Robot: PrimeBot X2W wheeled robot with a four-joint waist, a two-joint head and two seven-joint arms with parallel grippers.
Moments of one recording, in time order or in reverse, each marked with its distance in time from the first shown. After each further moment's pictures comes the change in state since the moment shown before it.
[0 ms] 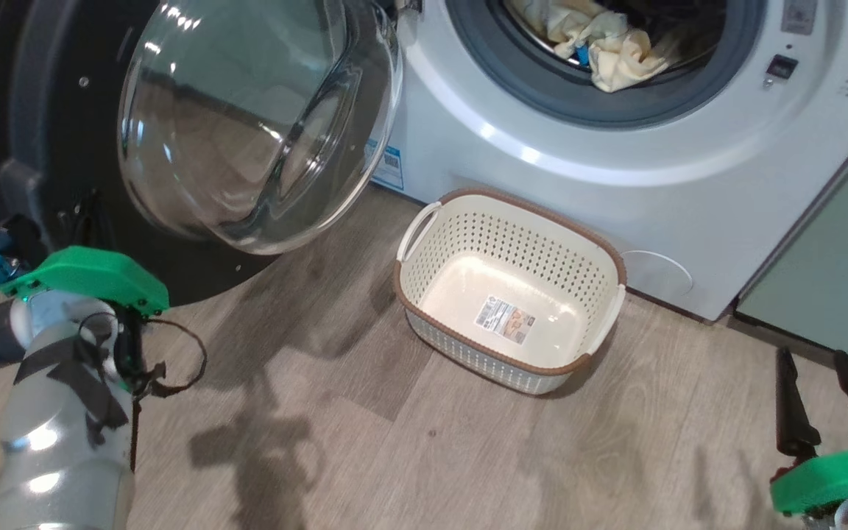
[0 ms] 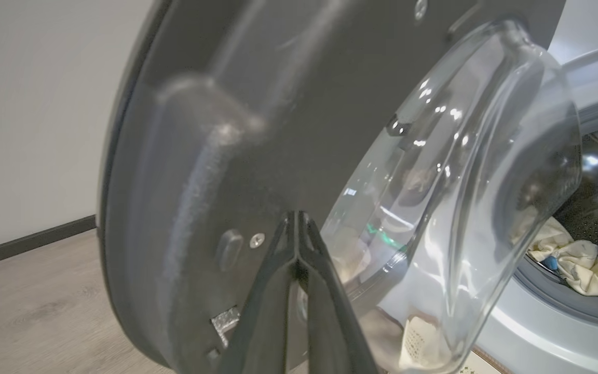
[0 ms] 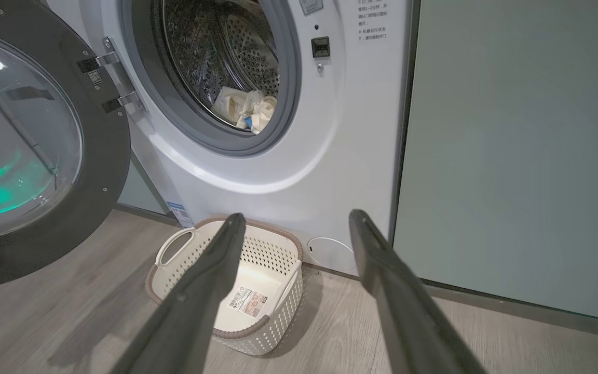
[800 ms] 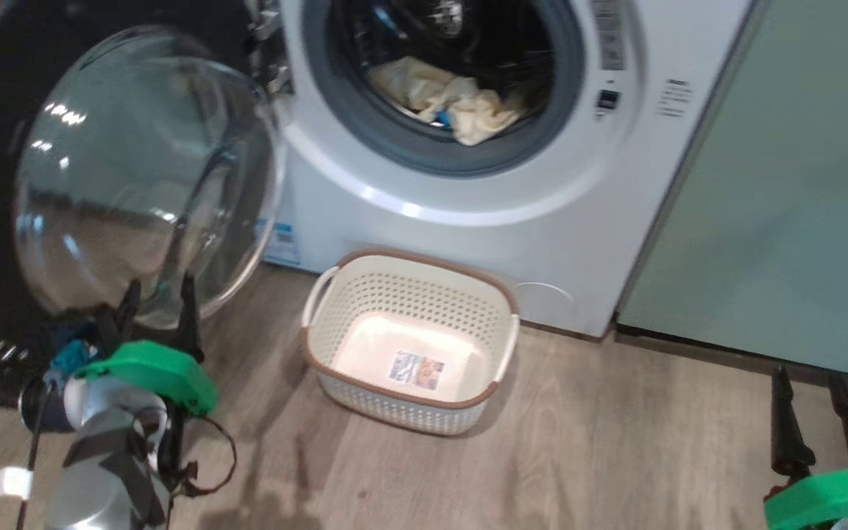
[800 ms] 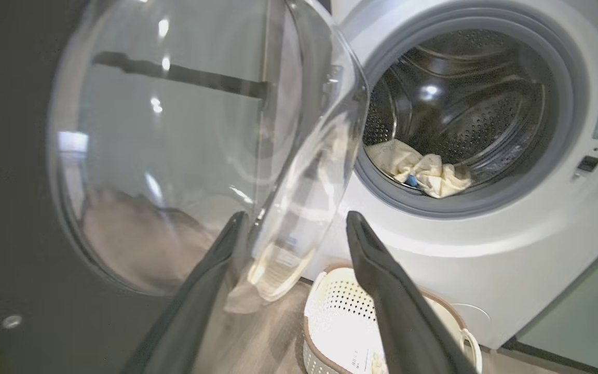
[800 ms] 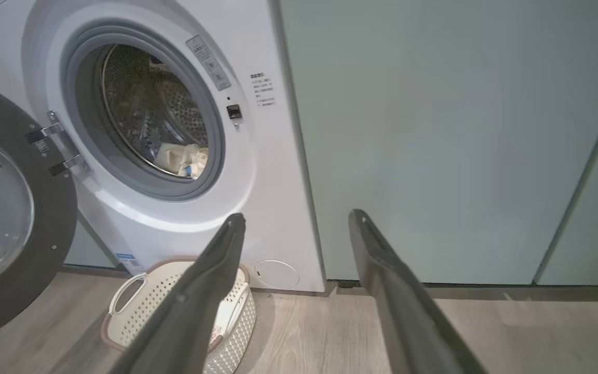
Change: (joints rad) left arm 0.226 -0.054 -0.048 -0.138 0.133 -0.089 0.000; right arm 0.045 0.032 -0.019 -0.011 0.008 0.000 0.000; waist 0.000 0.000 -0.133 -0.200
